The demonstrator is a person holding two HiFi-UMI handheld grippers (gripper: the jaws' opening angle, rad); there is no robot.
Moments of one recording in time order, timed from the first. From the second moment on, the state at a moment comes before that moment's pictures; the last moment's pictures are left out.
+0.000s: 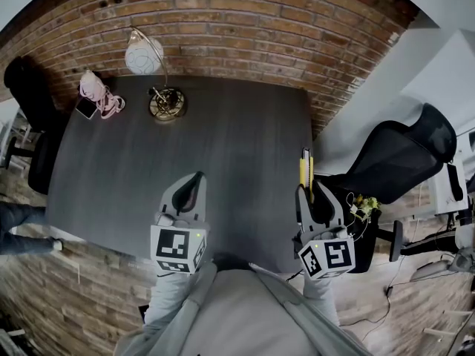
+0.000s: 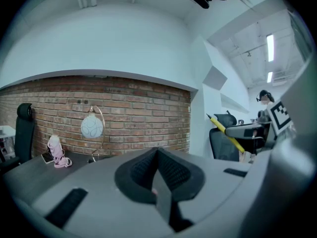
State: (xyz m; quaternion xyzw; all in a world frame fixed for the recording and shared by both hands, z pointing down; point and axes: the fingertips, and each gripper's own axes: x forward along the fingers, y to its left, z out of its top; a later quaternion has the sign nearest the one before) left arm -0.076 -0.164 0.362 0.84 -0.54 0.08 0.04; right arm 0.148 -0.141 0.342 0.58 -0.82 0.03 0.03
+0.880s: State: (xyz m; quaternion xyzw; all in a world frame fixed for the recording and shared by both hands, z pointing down) left arm -0.078 -0.162 0.365 0.84 -0.54 0.08 0.04; right arm 0.147 -0.140 0.349 0.58 -0.81 0.04 0.03
